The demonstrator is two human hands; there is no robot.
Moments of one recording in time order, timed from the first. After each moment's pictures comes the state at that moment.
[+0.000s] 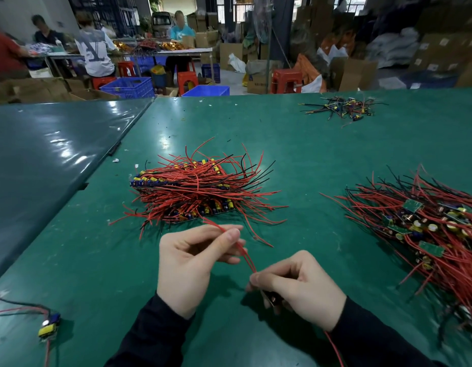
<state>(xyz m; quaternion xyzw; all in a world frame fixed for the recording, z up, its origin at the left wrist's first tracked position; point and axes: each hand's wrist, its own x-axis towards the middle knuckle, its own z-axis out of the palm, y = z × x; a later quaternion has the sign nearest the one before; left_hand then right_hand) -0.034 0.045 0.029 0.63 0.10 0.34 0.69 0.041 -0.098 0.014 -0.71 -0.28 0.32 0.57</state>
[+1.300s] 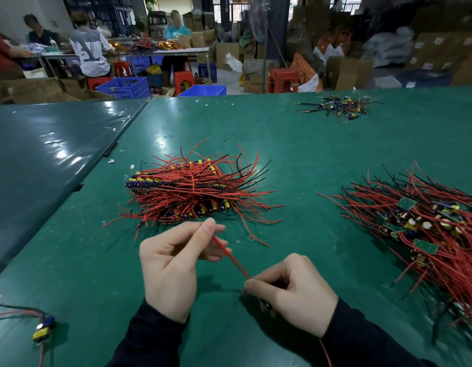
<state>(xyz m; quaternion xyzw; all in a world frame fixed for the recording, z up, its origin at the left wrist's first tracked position) -0.038 0.048 0.032 0.64 0.13 0.40 0.64 0.041 -0.102 0.007 -0.80 -0.34 0.21 0.45</state>
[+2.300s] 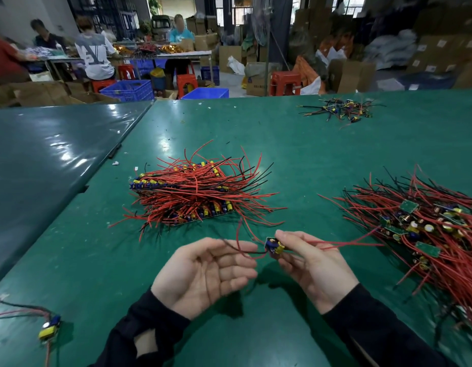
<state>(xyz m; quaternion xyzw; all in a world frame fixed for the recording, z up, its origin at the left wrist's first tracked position) -0.029 0.069 0.019 0.41 0.14 -0.10 0.90 0.057 -0.094 0.018 -0.53 -0.01 0.29 0.80</state>
